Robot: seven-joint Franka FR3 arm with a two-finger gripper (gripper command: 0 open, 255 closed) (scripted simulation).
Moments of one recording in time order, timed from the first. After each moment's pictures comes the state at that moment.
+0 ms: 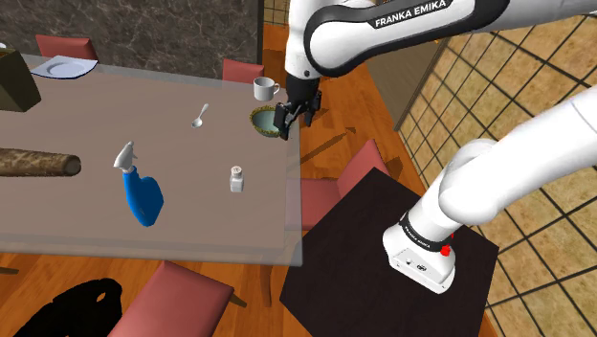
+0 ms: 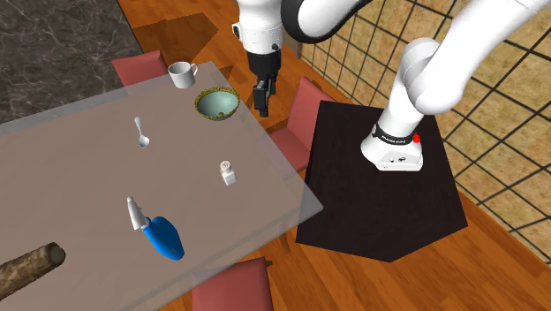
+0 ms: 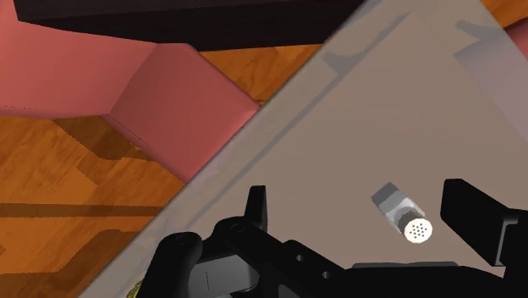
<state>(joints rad) 0.04 -0.35 0.25 -2.42 0.11 2.05 0.23</state>
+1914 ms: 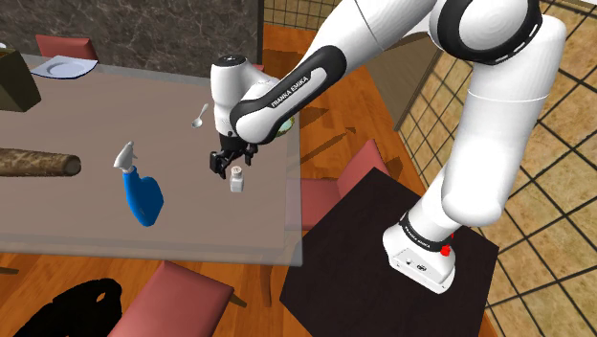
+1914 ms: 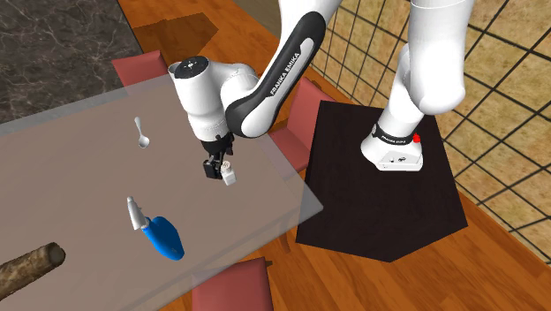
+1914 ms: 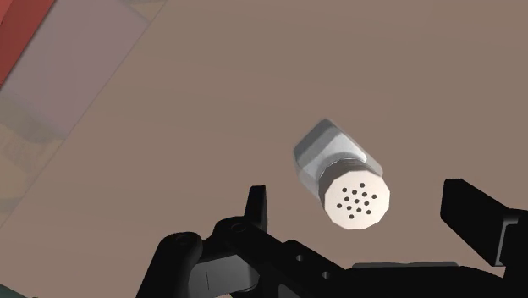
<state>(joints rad) 0.12 0.35 0.32 -2.10 -0.14 2.42 0.57</state>
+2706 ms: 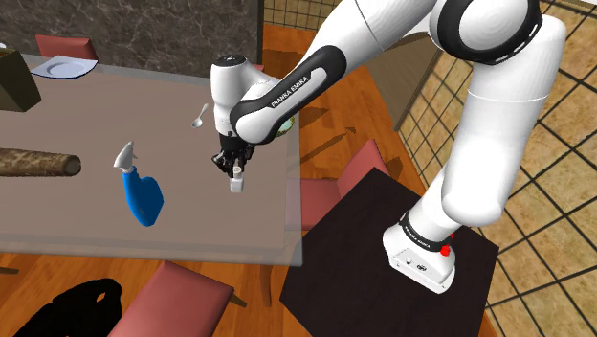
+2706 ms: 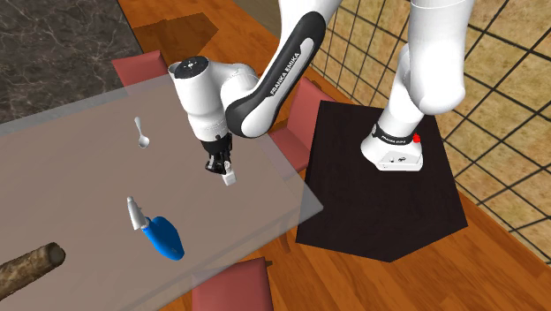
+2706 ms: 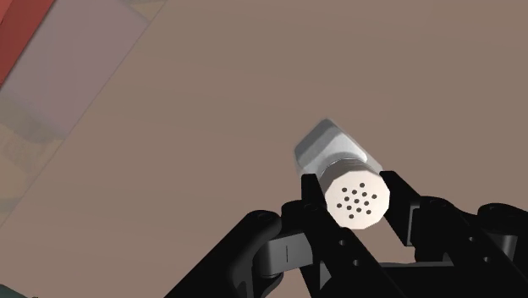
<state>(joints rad) 0.12 0.35 0.32 -2.10 -0.14 2.42 0.57</state>
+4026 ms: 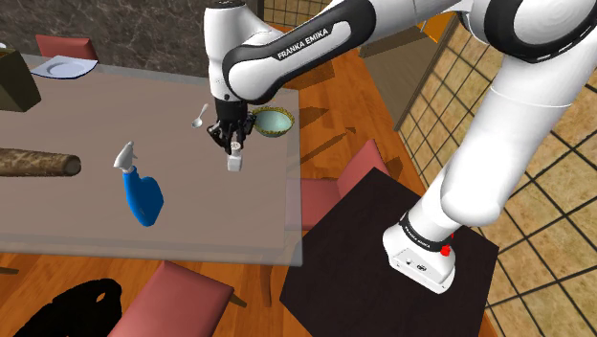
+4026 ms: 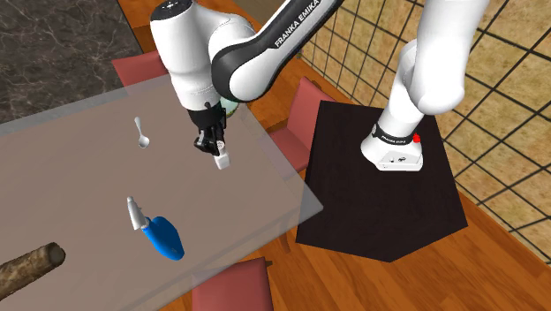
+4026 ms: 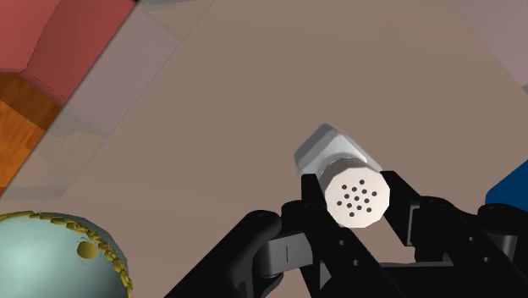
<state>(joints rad) 0.10 0.19 0.35 -2.03 -0.06 2.21 0.52</state>
